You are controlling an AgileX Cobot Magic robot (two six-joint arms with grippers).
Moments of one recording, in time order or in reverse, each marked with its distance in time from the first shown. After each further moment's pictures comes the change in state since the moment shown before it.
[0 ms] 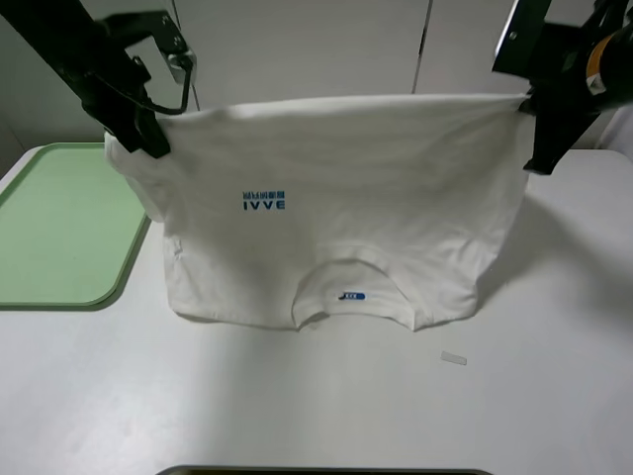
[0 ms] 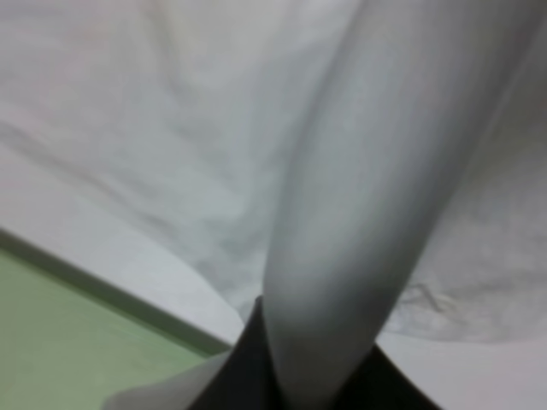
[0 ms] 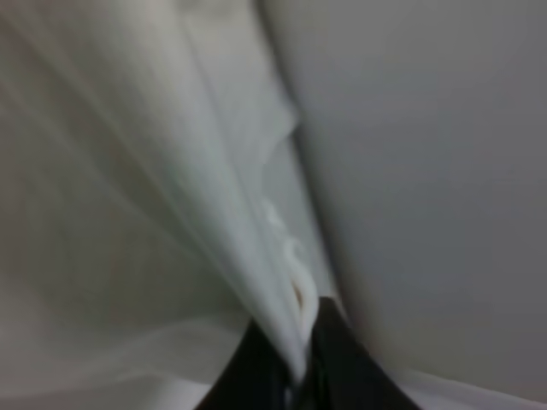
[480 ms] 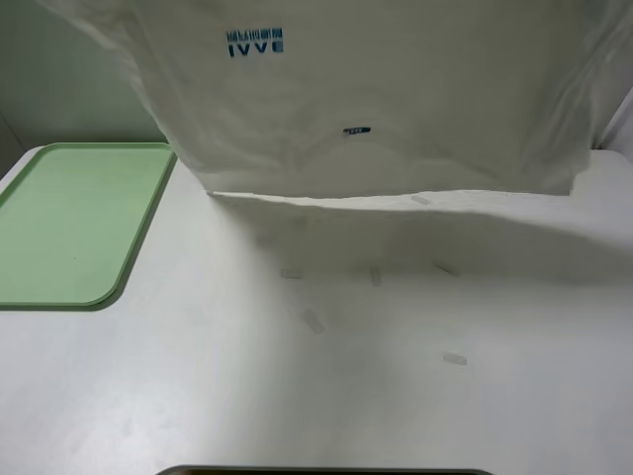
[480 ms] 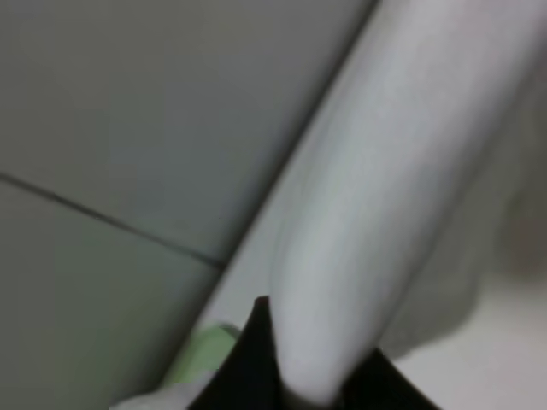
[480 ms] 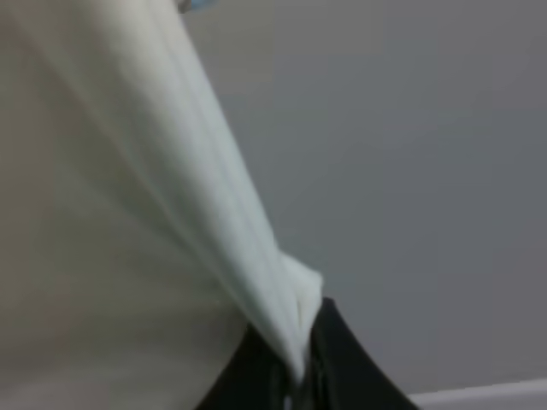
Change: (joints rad) left arm 0.000 -0.403 0.000 -0.054 -0.159 0.001; right arm 0.000 -0.253 -0.096 -0.019 0.004 0.002
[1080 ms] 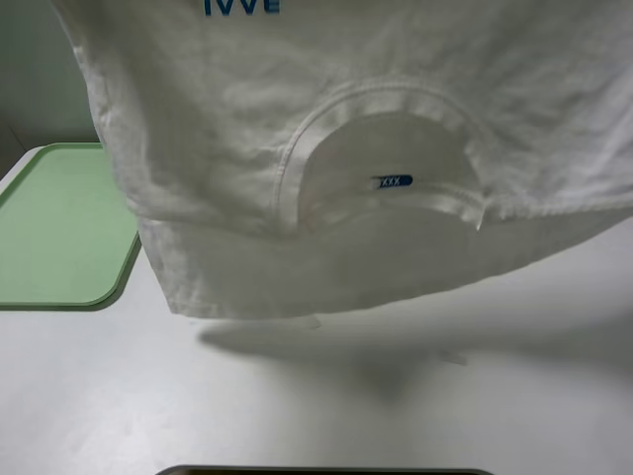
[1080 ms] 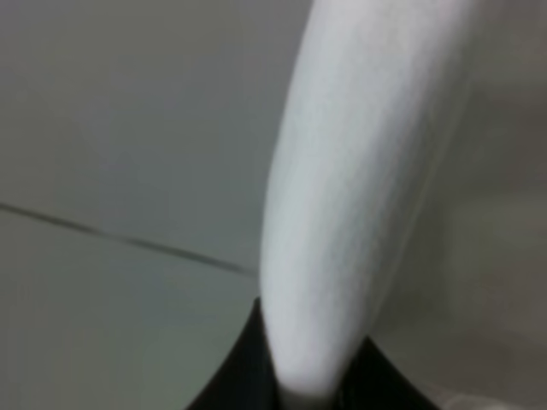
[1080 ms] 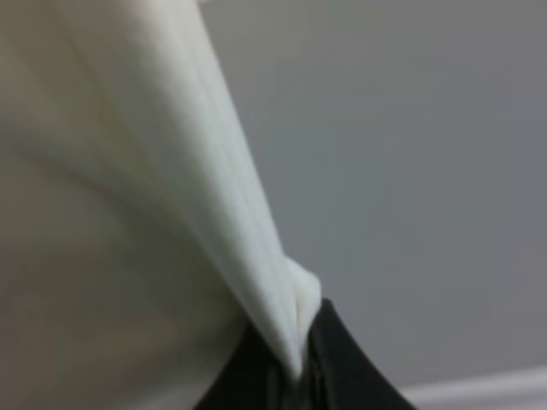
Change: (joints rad) left arm -0.156 -0.266 0.000 0.193 -0.029 -0.009; right arm 0.002 -0.230 -0.137 0.136 0.020 -0.342
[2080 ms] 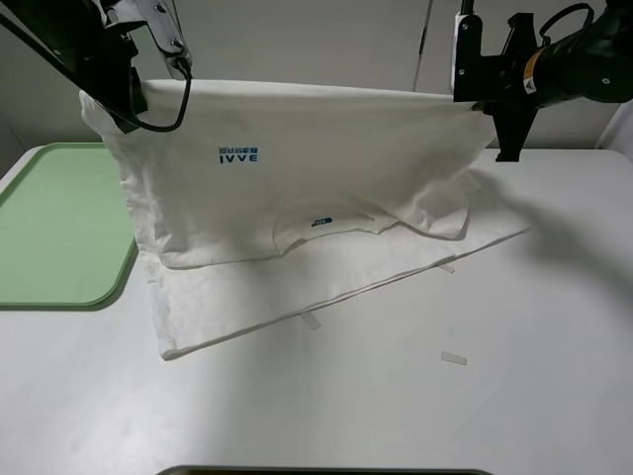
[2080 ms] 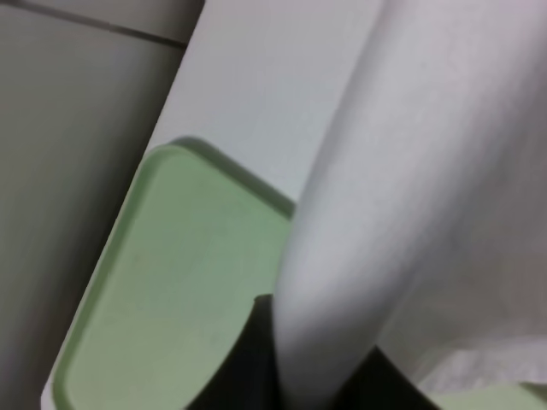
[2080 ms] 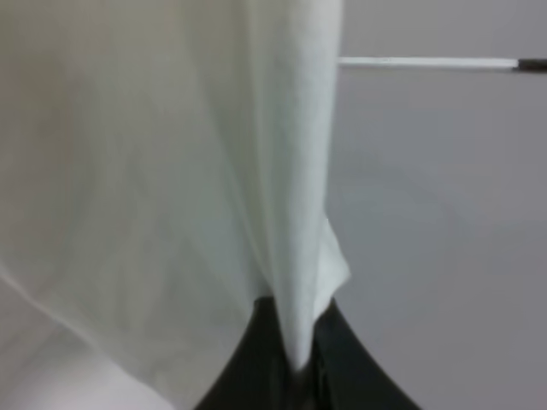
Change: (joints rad) left arm 0.128 0.585 0.000 0.236 -0.075 -0.181; right arm -0.088 0.787 0.000 -0.058 -0.233 -0.070
